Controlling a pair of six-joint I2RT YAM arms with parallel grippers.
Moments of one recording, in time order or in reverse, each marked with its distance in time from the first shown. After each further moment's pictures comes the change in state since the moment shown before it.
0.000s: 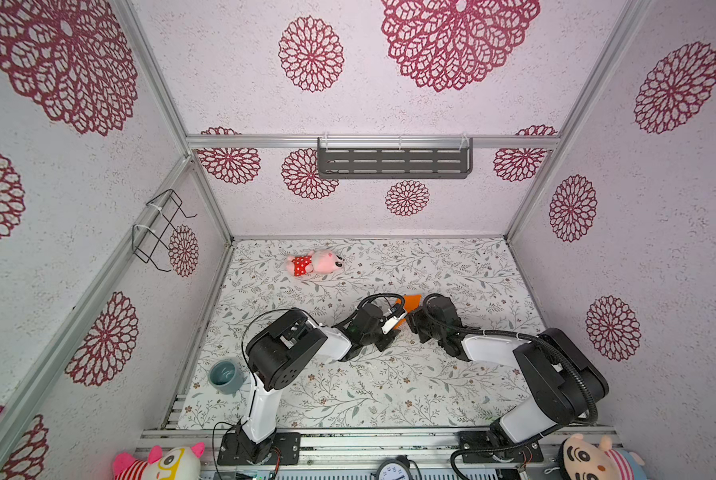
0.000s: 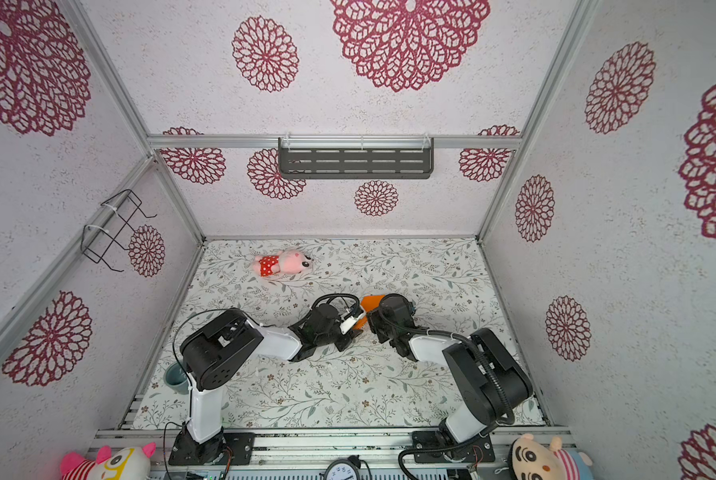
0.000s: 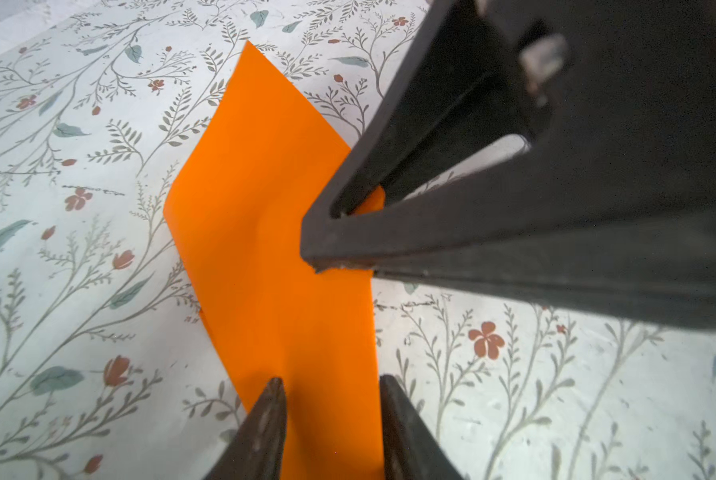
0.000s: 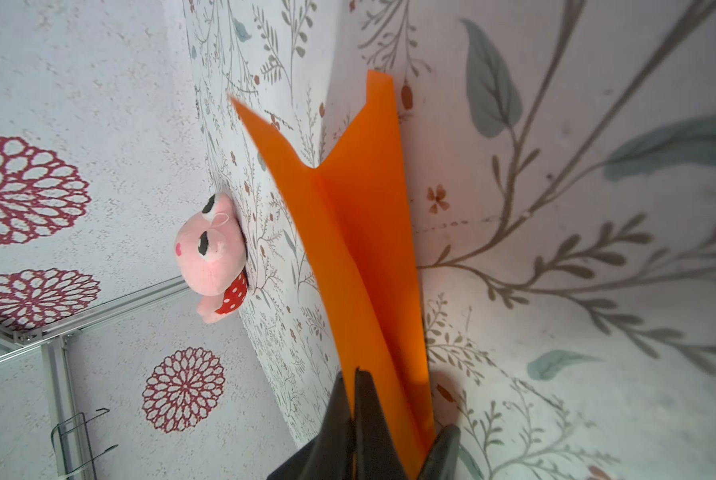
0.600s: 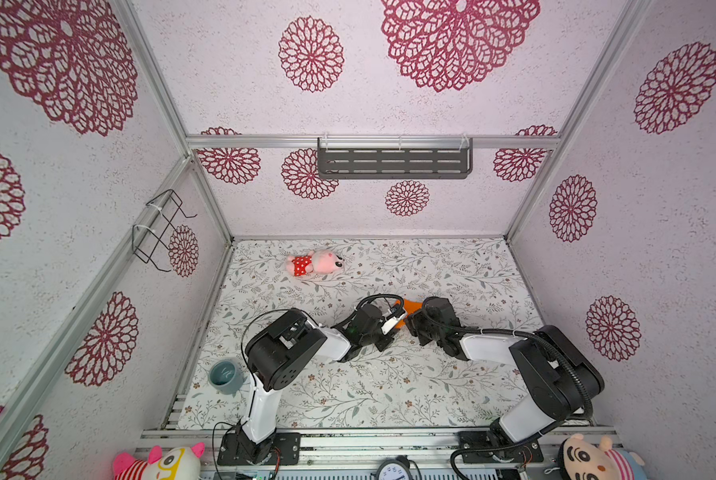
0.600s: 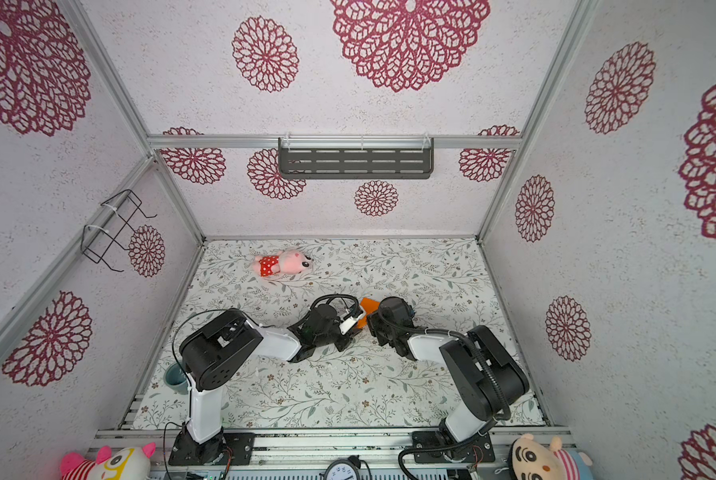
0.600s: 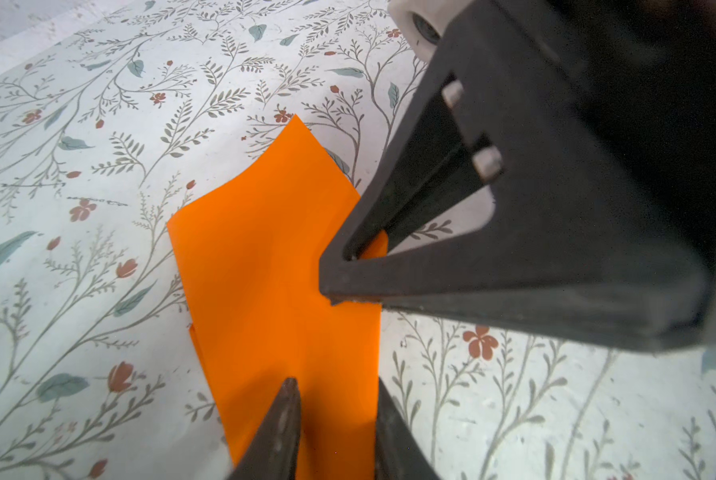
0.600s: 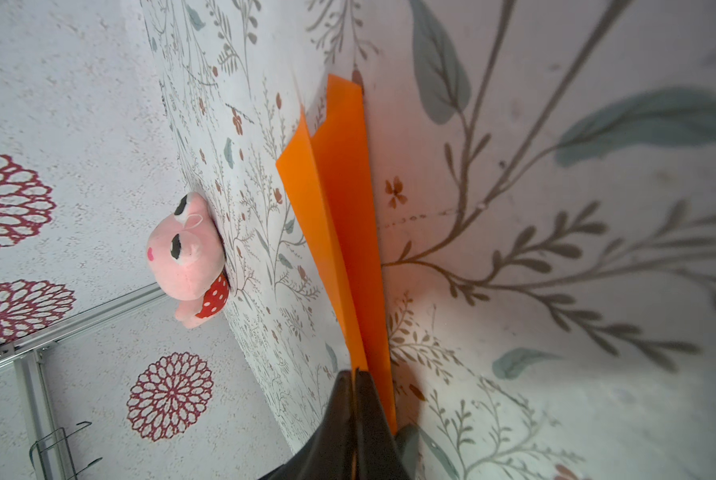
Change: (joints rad) left arm 0.001 -0.005 -0.011 0.022 0.012 0.008; right arm -0.001 0.029 0.003 -0.019 -0.025 0.018
